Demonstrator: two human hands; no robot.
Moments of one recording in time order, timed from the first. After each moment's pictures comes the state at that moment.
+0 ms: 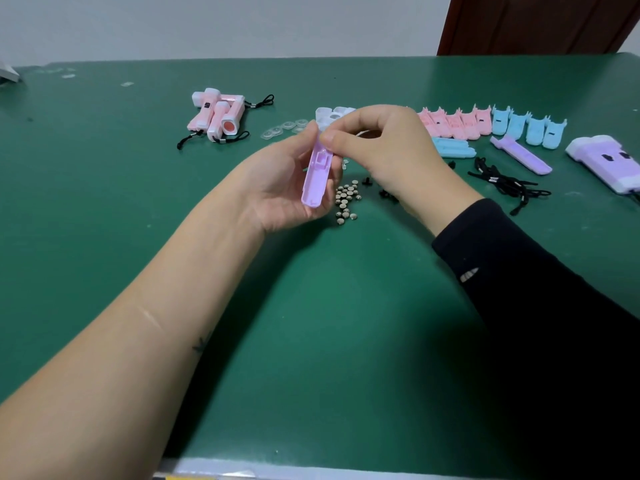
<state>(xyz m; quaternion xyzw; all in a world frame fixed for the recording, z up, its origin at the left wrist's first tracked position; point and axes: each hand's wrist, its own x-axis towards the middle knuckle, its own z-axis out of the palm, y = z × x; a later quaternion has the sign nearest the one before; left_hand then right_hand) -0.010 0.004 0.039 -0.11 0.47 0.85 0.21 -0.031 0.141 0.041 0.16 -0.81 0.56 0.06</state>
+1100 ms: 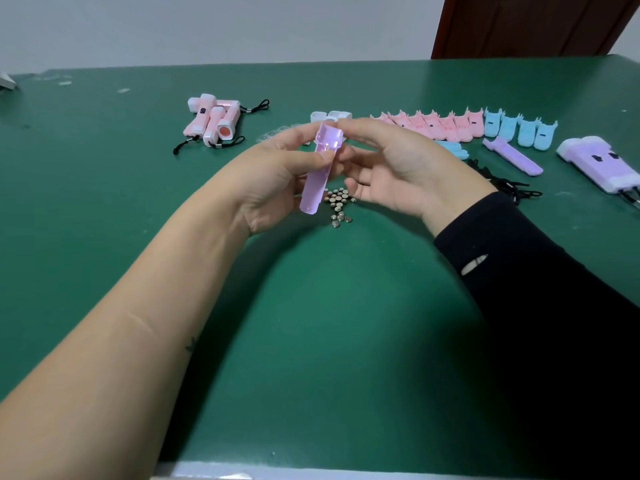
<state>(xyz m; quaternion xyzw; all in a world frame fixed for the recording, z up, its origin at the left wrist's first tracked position) -0.012 -0.002 0.038 0.04 0.64 0.76 0.11 -0.040 0.152 0.043 0.01 -0.59 0.77 -0.22</state>
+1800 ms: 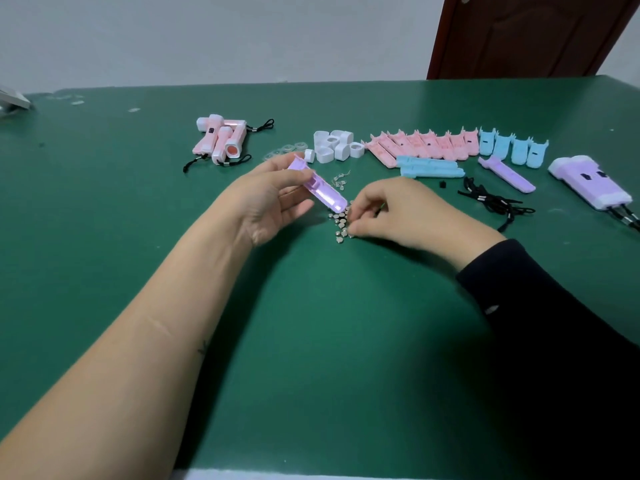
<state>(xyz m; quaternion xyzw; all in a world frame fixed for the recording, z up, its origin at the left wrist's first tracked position) -0.020 -0.017 0.032 -0.10 0.59 0.80 0.07 -0.026 0.172 0.022 0.20 -0.92 0.33 -0.04</state>
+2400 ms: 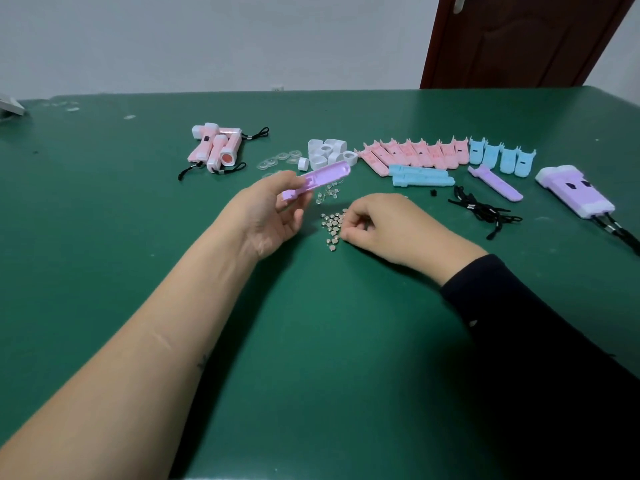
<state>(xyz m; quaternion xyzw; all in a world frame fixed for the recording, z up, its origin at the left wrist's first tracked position) -0.018 -0.007 0.031 -0.17 0.53 0.83 0.06 -0.024 0.169 0.017 0.24 -0.94 0.24 0.00</state>
